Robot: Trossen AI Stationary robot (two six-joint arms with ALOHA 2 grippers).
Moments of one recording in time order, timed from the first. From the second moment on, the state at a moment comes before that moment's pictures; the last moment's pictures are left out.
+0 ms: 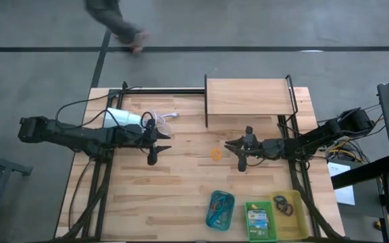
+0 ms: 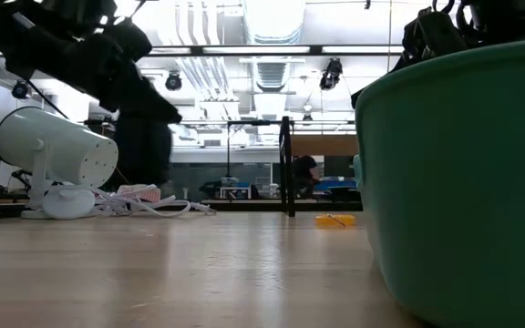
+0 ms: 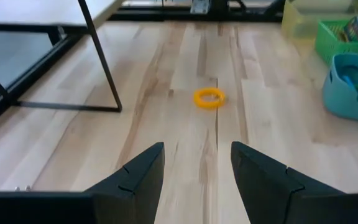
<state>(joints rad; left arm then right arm) 0.03 0.99 0.37 0.18 -0.08 -0.01 0.20 1.23 0.27 0.76 0.46 0.29</state>
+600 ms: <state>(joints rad) 0.03 0.99 0.37 0.17 -0.11 -0.01 0.20 1.23 0.29 0.73 0.24 0.27</state>
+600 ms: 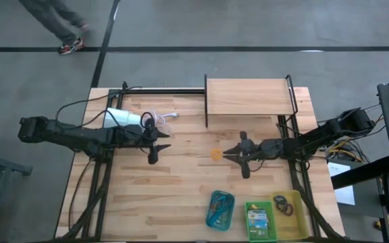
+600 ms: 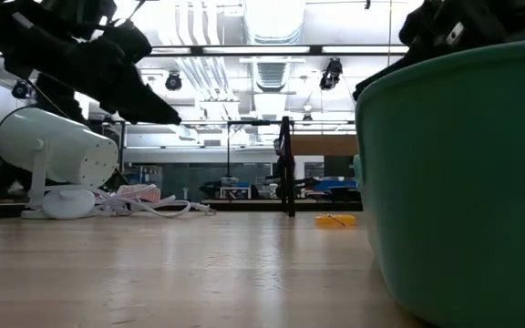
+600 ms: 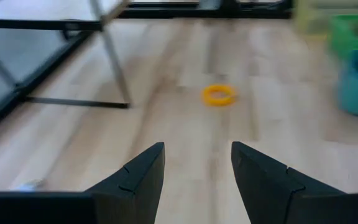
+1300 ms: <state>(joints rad) 0.03 0.99 0.37 0.16 -0.21 -0.01 0.20 1.23 0.61 -0.01 0.21 -0.06</state>
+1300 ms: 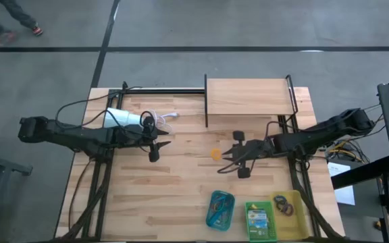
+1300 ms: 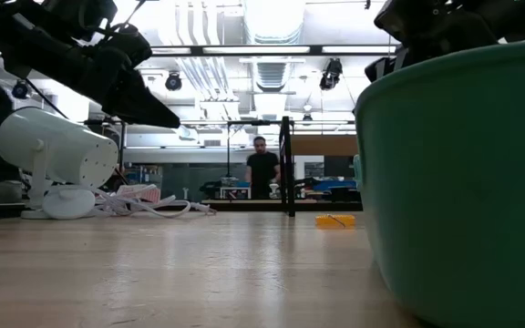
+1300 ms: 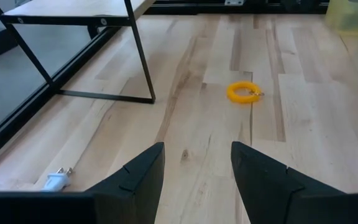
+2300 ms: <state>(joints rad) 0.03 0.99 0.37 0.15 -0.21 -0.01 0.00 1.73 0.79 -0.06 0.20 0.08</state>
